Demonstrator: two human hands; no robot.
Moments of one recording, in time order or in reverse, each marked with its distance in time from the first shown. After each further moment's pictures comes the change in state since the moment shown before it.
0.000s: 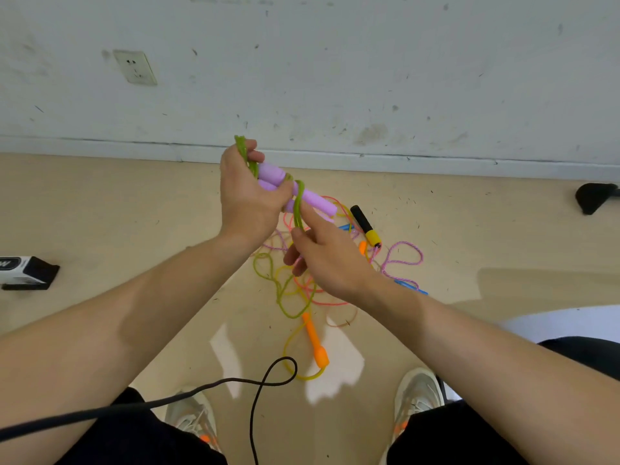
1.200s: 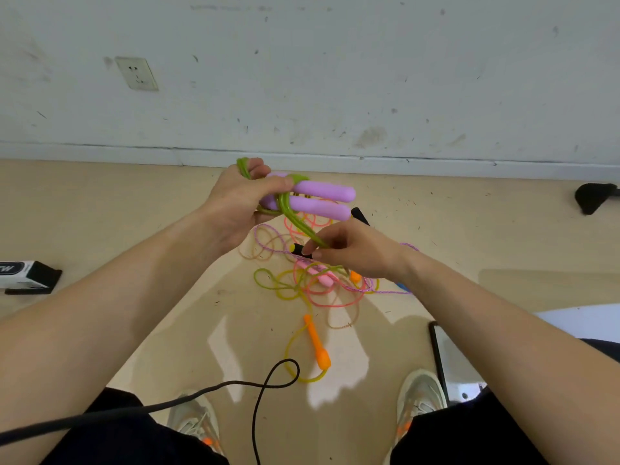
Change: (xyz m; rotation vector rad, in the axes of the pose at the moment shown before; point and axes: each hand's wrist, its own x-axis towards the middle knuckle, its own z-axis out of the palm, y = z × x) left_hand 0.016 0.017 -0.025 -0.571 -0.412 -0.555; right_hand 0.013 0.030 -0.048 -0.120 -0.270 0.038
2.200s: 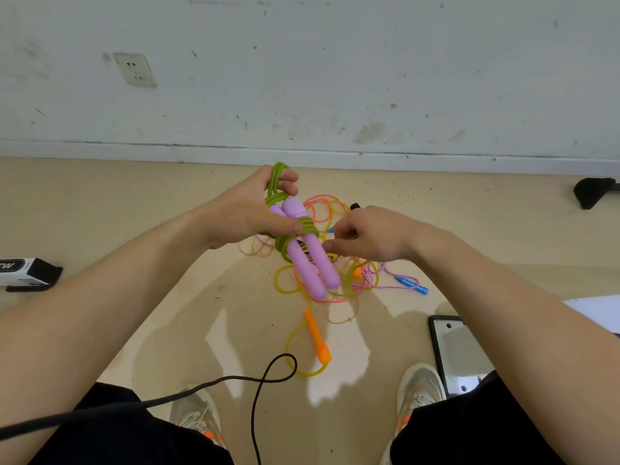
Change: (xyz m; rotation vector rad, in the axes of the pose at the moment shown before) left_hand -0.026 0.006 -0.008 0.538 -0.347 0.076; right_hand -0.001 -0.002 -0.029 -0.620 -0.057 0.060
